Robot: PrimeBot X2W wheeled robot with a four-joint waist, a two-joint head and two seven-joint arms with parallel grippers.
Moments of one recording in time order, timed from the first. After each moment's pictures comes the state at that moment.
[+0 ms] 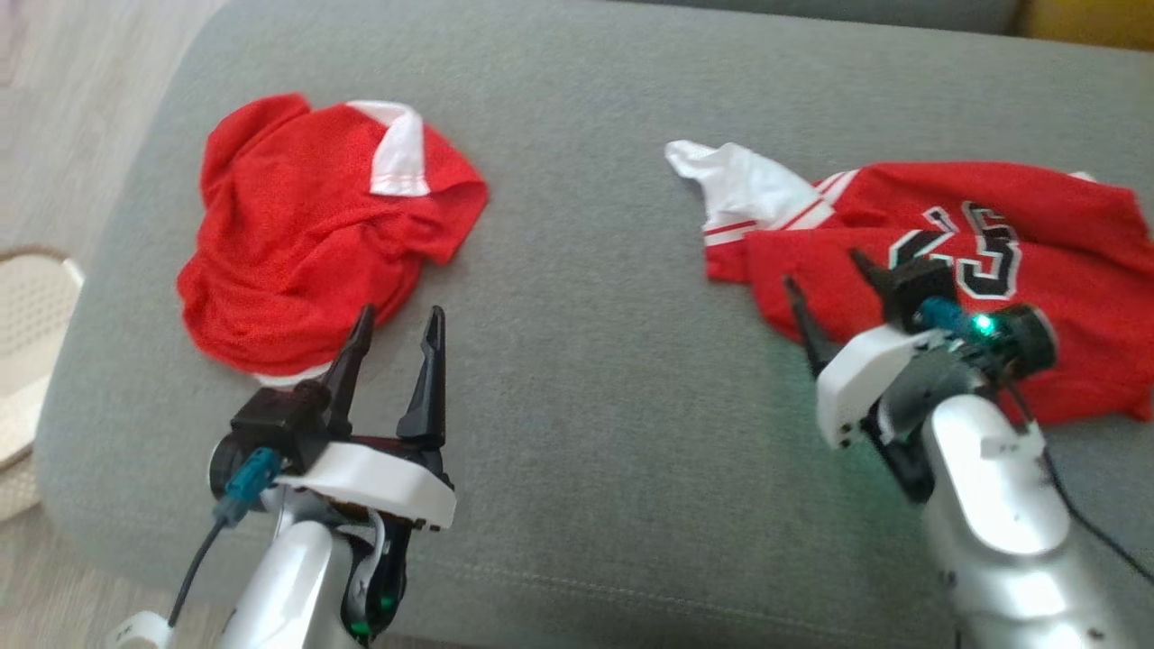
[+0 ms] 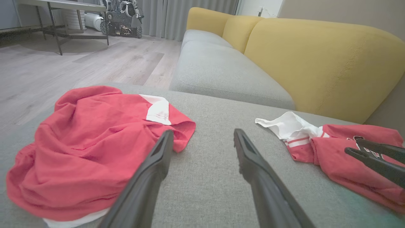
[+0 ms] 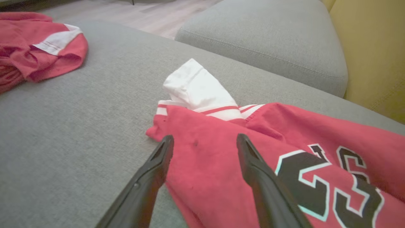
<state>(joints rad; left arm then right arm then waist) -0.17 0.07 -0.31 0.22 -0.31 0.02 -0.25 -0.43 -0.10 0.19 0.52 -0.04 0.13 0.10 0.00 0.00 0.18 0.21</state>
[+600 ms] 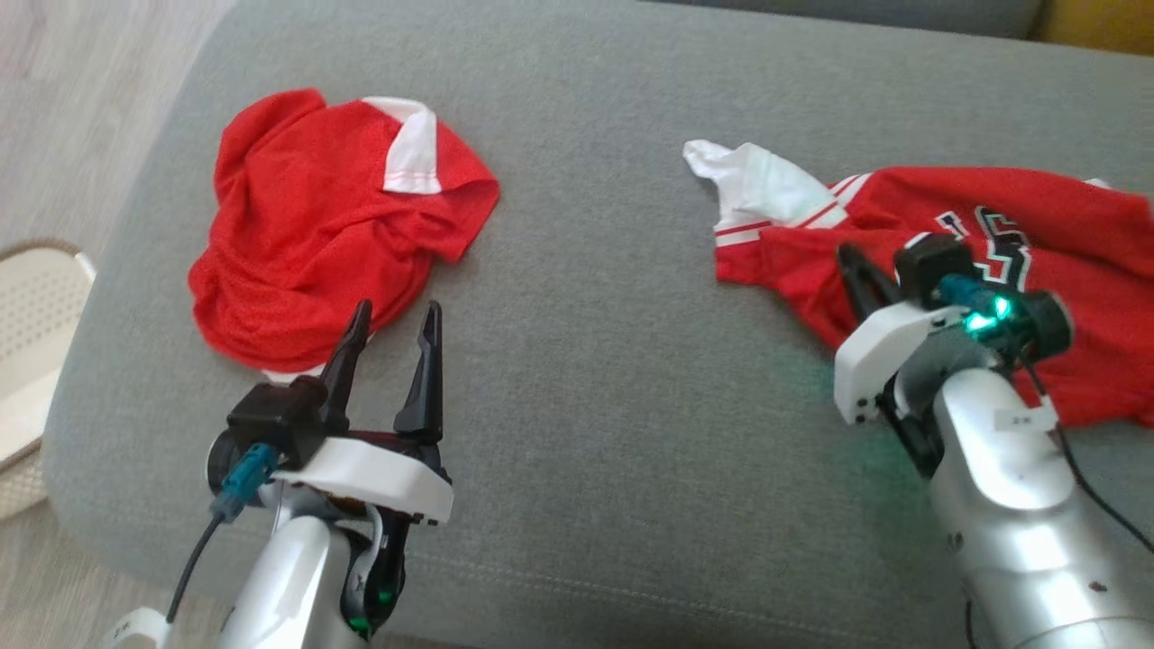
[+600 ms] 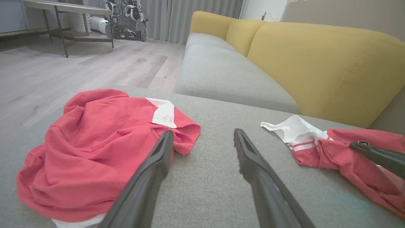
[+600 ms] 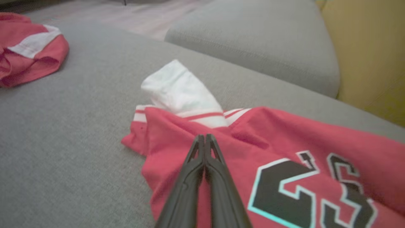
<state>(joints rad) -0.18 0.05 -0.28 0.23 -0.28 0.00 -0.25 -0.54 -0.11 0.16 0.74 -0.05 0.13 0.02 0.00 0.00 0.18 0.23</state>
